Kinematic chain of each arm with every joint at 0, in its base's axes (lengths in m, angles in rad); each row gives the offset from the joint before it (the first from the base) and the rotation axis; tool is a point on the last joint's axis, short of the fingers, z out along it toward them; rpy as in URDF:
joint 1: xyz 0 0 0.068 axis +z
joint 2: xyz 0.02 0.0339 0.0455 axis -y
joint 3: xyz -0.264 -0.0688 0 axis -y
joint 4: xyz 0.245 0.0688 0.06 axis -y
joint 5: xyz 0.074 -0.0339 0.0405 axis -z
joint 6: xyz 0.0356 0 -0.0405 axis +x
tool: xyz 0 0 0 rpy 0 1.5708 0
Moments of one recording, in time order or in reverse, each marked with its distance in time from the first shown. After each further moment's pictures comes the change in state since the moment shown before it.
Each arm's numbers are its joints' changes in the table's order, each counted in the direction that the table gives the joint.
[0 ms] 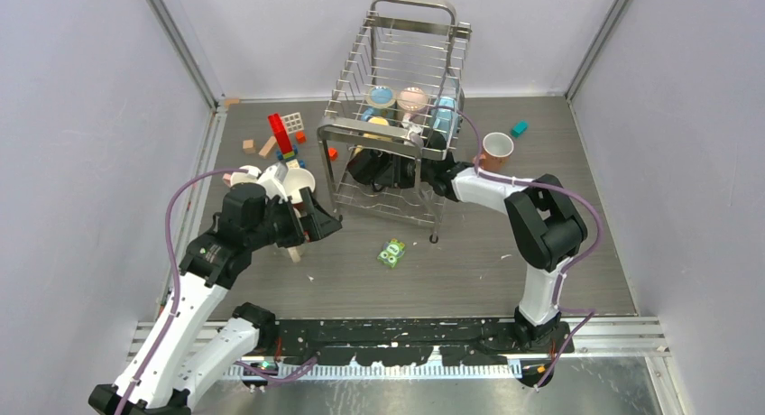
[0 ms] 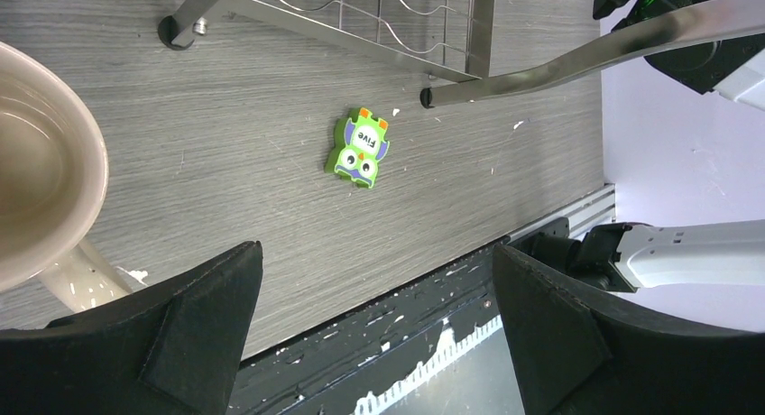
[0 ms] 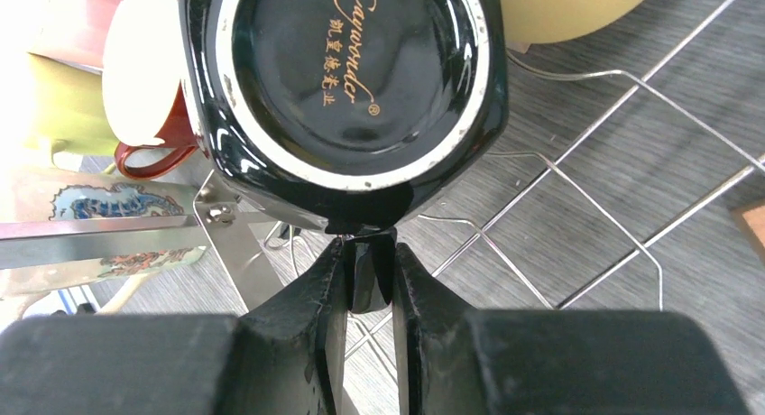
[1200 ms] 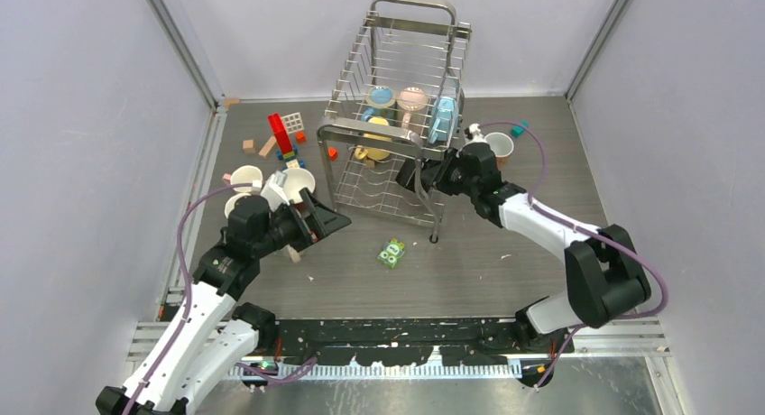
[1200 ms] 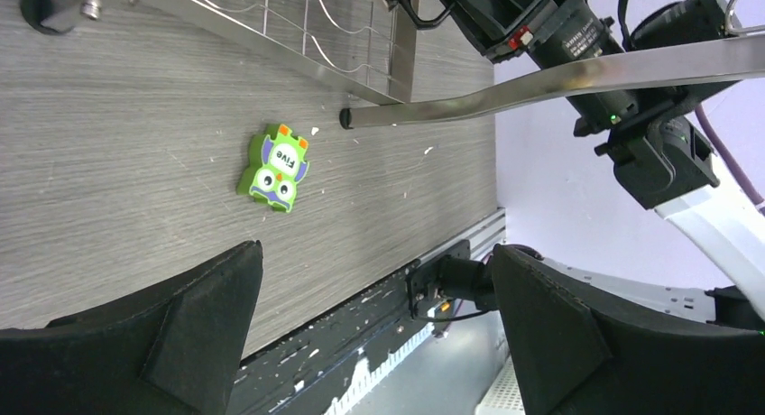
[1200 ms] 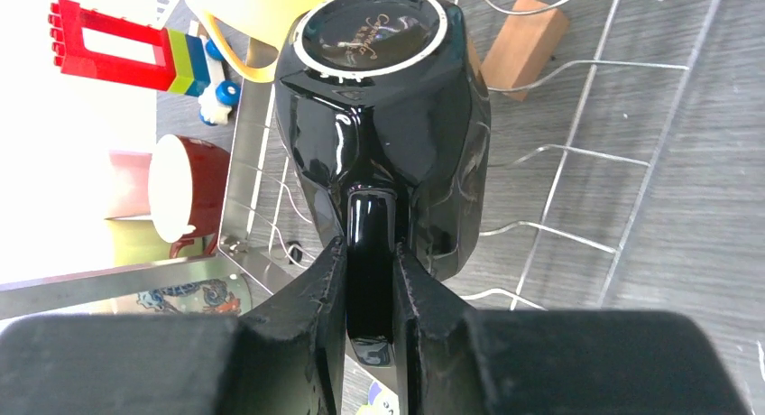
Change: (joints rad) left arm -0.003 0.077 -0.203 0.285 0.077 -0.251; right arm -0.109 0.414 -0.337 0.004 0.249 0.342
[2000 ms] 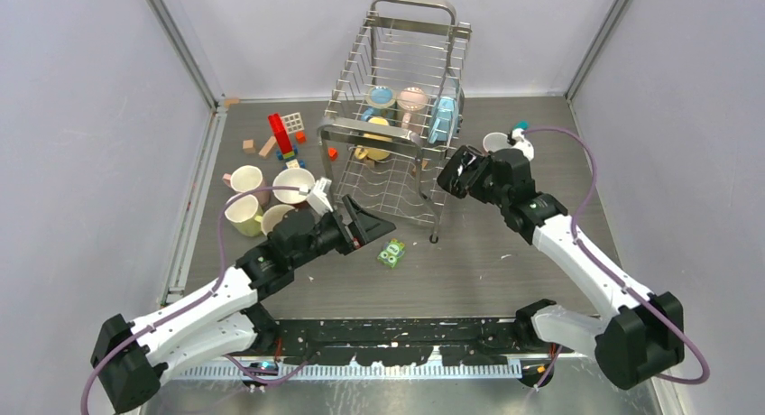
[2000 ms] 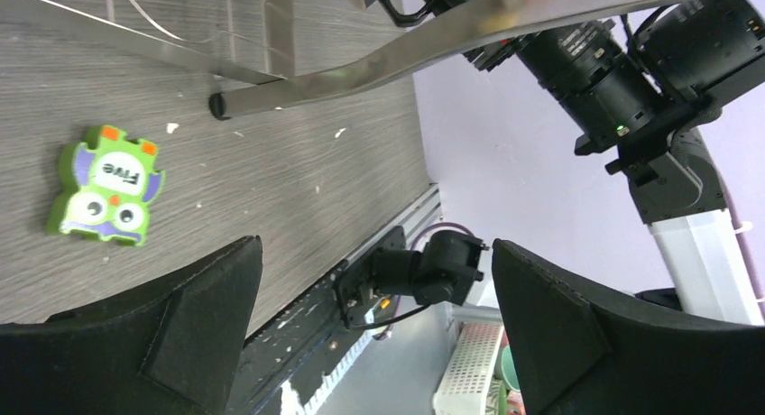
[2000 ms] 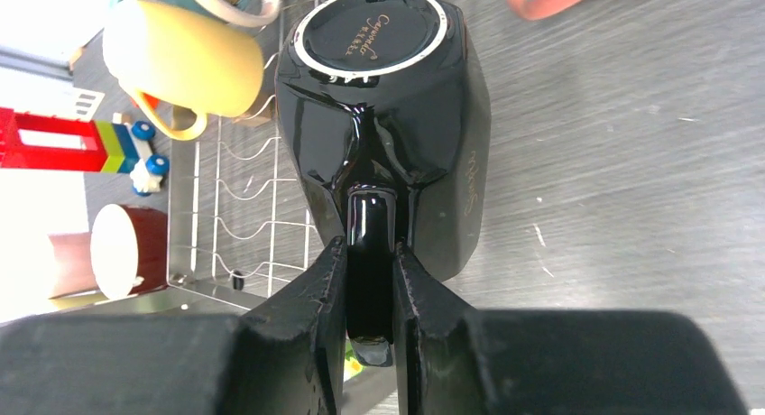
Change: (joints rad) left arm -0.411 -0.180 -0.143 0.506 -0.241 -0.225; right arm -0.057 0.328 -0.013 -0.380 0.234 -0.008
